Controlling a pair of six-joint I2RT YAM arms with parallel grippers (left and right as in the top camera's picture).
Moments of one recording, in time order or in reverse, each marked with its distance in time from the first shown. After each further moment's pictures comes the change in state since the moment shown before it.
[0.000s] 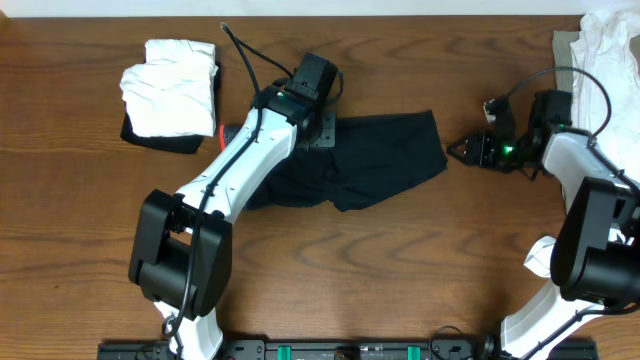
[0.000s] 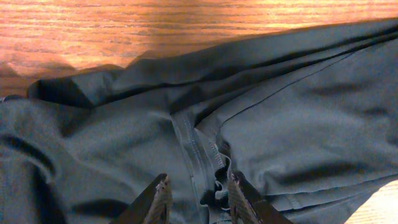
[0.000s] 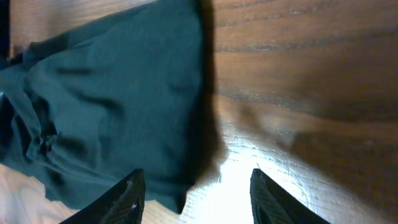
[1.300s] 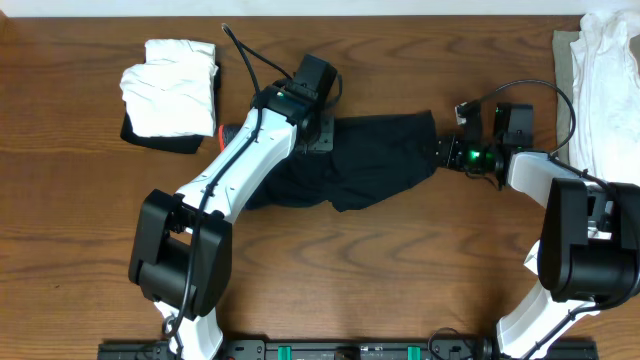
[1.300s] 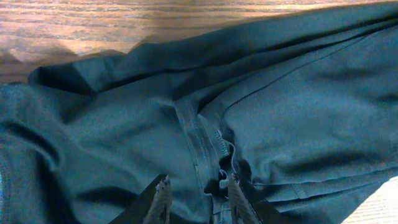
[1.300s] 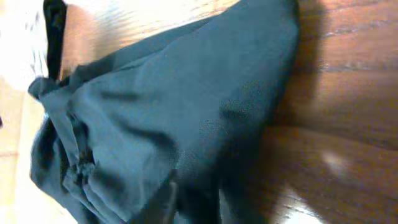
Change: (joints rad) left arm 0.000 0.000 0.000 -0.041 -0.003 0.014; right arm 0.142 0.000 -0.165 0.394 -0.081 0.289
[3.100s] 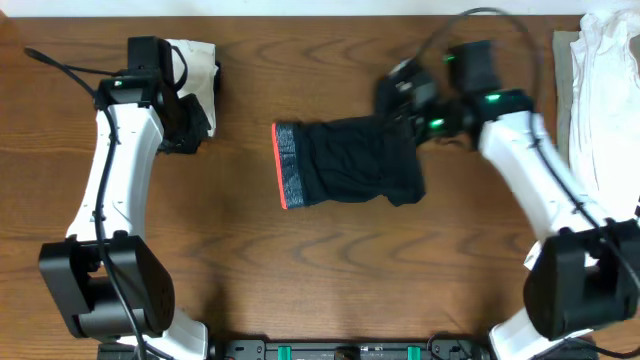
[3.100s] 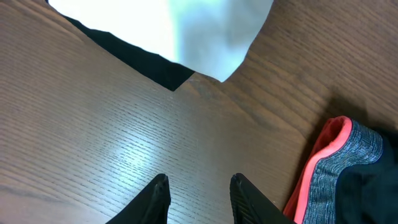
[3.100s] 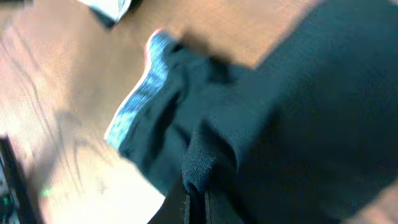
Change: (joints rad) left arm 0.533 -0.175 -0.028 -0.187 0.000 0.000; right arm 0.315 -0.146 0.436 -0.610 0.143 -0.371
